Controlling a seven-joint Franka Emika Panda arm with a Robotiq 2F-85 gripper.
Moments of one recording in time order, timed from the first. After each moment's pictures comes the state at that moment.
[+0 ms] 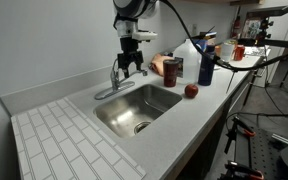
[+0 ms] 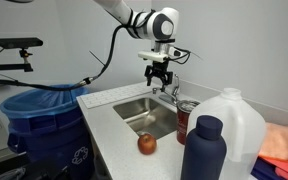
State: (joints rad) arm 0.00 0.48 0.06 -1.50 0.07 1.86 0.01
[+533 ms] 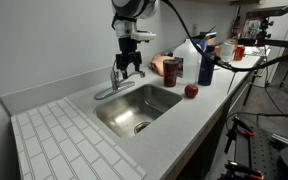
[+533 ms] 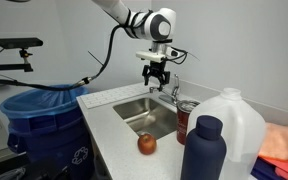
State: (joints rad) arm 0.01 0.47 0.07 -1.51 0.08 1.87 0.00
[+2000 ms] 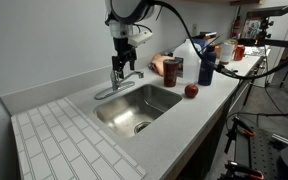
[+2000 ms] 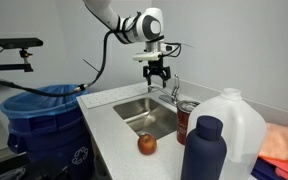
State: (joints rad) arm 0.08 0.43 0.05 -1.59 -0.13 2.05 0.07
